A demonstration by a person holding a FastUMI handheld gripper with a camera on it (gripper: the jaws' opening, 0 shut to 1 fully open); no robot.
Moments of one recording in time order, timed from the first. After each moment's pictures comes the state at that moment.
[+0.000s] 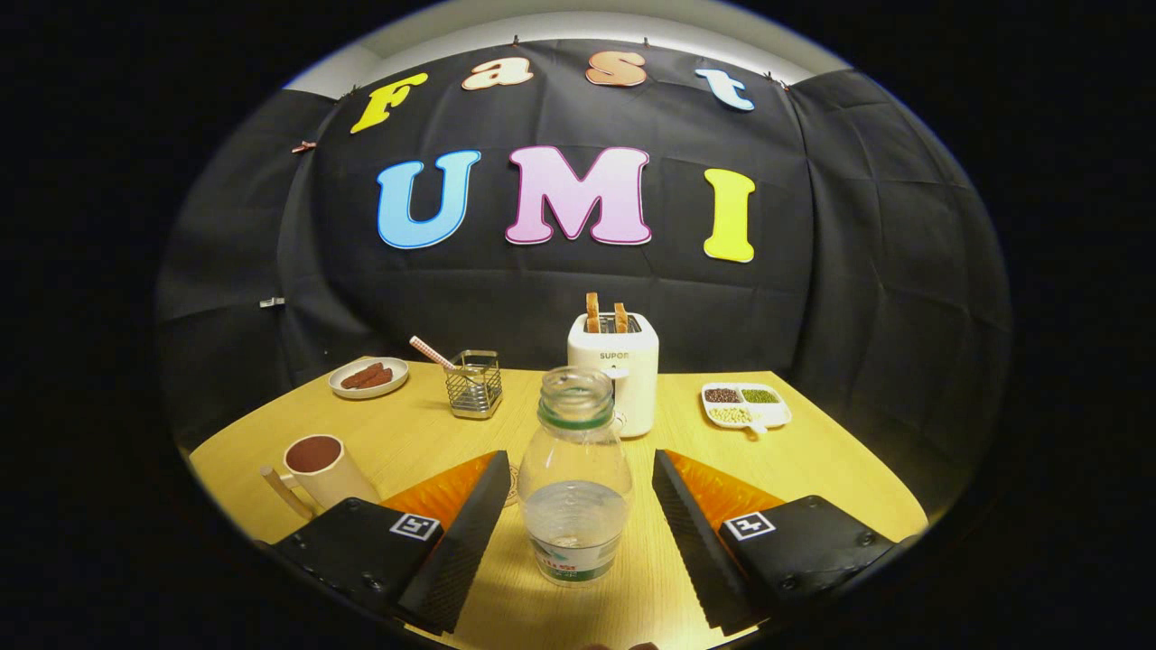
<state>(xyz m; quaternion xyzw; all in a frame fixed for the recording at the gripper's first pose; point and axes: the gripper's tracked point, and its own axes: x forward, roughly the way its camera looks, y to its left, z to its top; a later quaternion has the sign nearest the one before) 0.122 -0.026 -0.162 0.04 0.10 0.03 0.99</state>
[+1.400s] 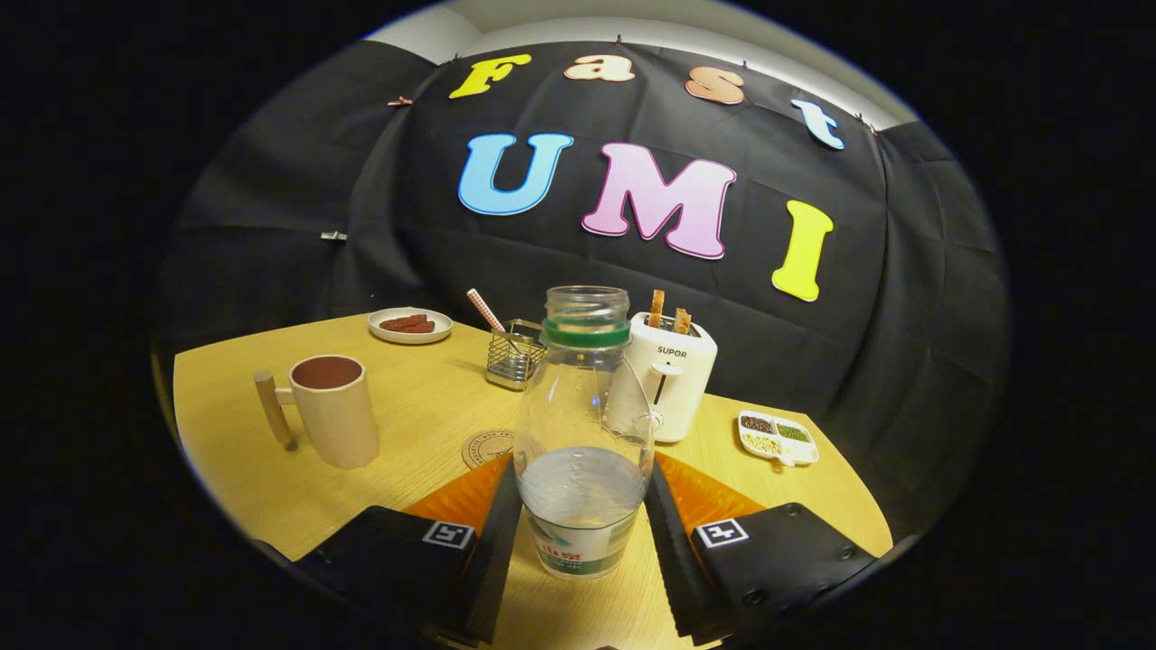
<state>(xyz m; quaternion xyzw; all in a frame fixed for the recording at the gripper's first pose) 0.119 0.001 -0.188 -0.08 0.08 0.13 0.99</state>
